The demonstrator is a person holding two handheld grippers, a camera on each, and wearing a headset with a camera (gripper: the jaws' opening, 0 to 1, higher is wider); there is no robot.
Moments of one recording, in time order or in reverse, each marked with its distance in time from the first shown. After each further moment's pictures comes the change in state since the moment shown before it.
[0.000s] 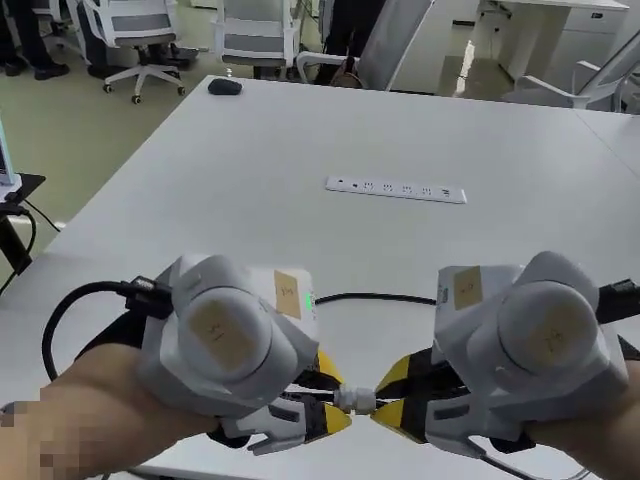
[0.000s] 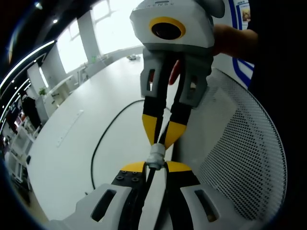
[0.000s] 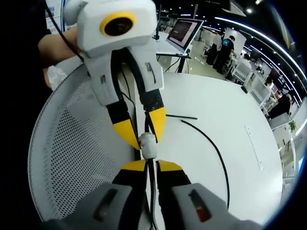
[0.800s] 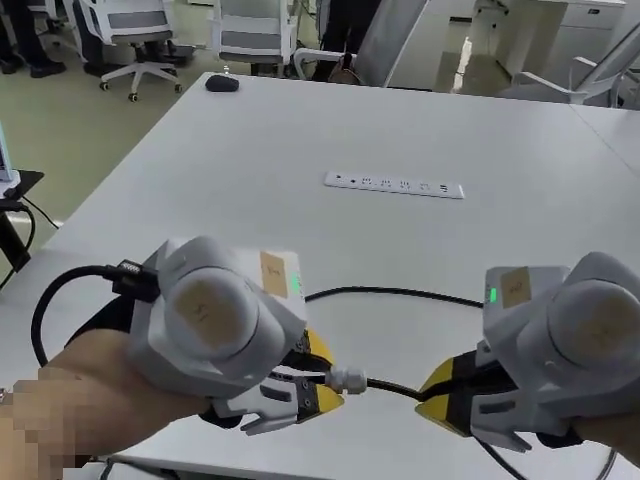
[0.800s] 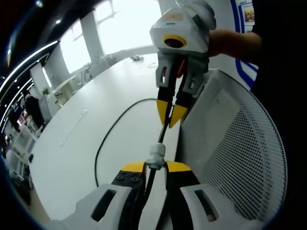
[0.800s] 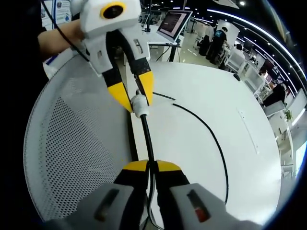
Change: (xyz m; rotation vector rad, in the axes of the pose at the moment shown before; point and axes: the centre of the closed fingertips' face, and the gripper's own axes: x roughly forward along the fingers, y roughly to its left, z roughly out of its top) left arm -0.007 0.007 -0.002 -0.008 -0.005 0.030; right arm -0.018 -0.014 -0.046 0.059 0.083 -0.062
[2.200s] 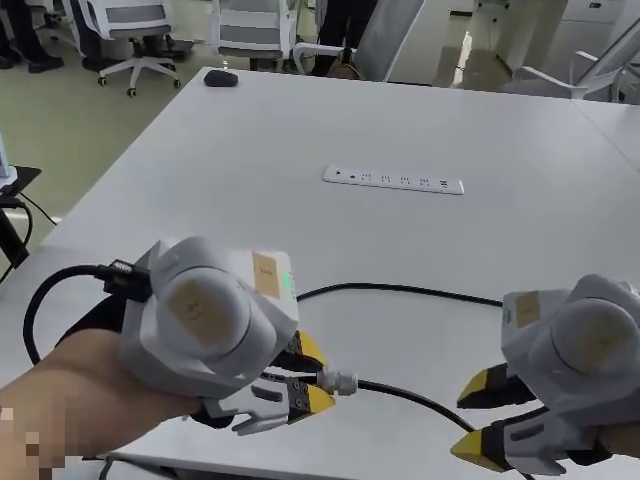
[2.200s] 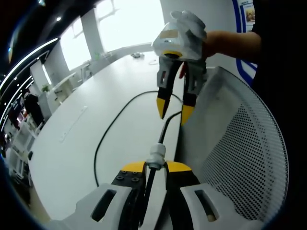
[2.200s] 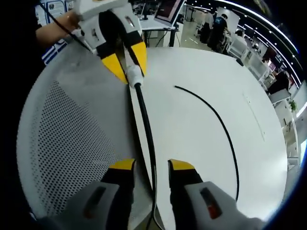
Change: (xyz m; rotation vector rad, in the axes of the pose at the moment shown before) left arm 0.001 0.002 -0.008 -0.009 0.024 -0.005; right arm 0.011 0.005 -0.011 0.021 0.018 0.063
